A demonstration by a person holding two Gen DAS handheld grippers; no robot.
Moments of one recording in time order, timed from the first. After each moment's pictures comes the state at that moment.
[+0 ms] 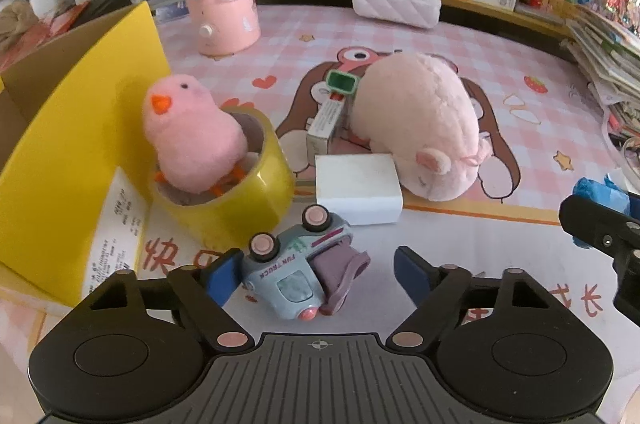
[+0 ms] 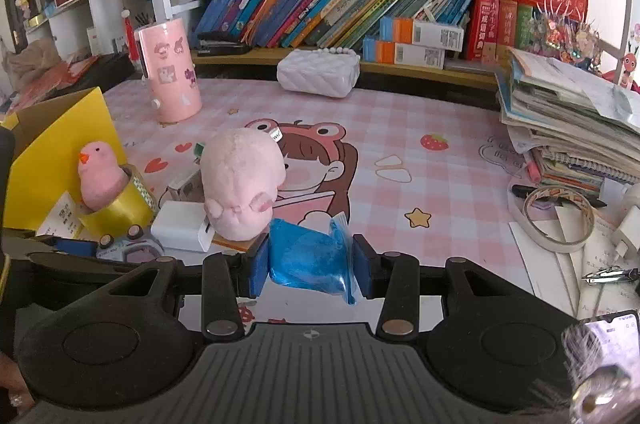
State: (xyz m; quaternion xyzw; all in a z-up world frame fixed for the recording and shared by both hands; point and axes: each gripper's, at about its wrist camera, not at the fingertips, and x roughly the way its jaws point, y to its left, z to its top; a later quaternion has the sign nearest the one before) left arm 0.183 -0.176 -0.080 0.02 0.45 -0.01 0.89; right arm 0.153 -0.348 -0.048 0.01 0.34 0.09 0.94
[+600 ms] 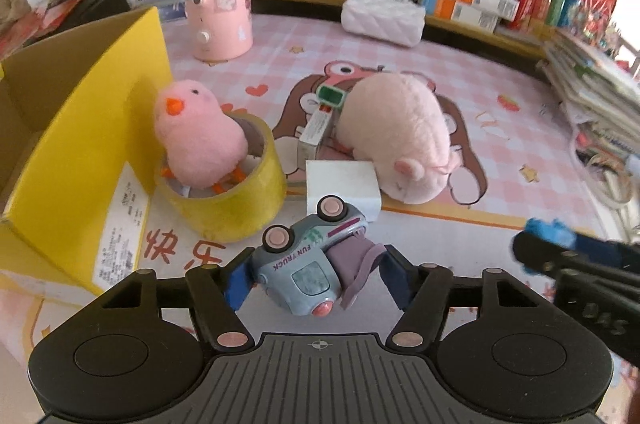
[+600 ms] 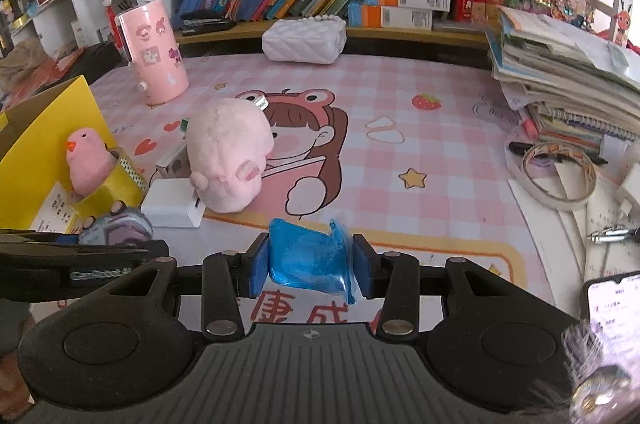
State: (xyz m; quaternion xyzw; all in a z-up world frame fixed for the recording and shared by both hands) left arm 0.161 -0.162 -0.056 -0.02 0.44 -0.04 0.90; right arm 0.152 -0.351 -0.057 0.04 0.38 0.08 0.92
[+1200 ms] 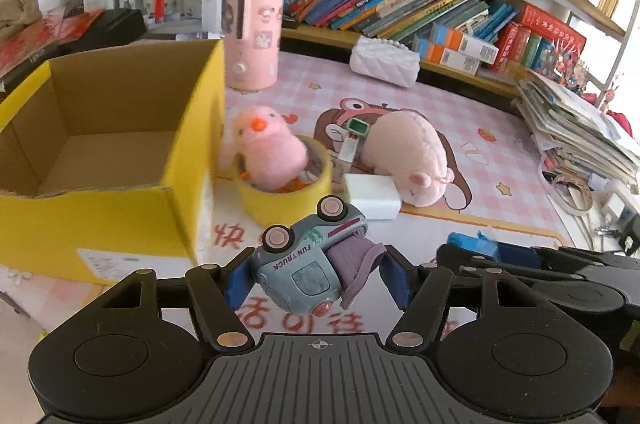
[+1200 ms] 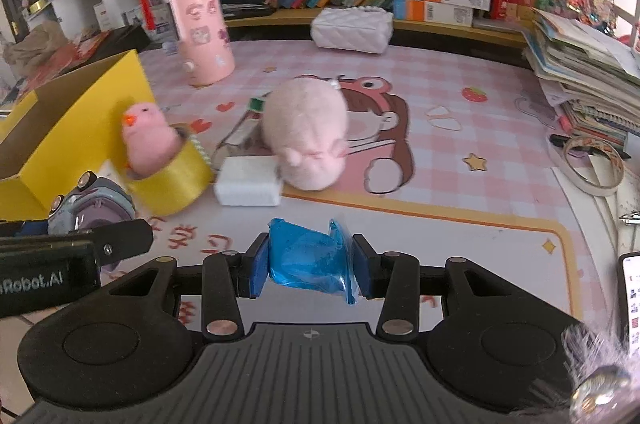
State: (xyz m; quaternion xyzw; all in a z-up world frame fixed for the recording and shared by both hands) left arm 0.106 -0.101 -0.024 -0.05 0.39 -0.07 0.92; right arm 0.129 -0.281 -0.049 0.02 0.39 0.10 0.92
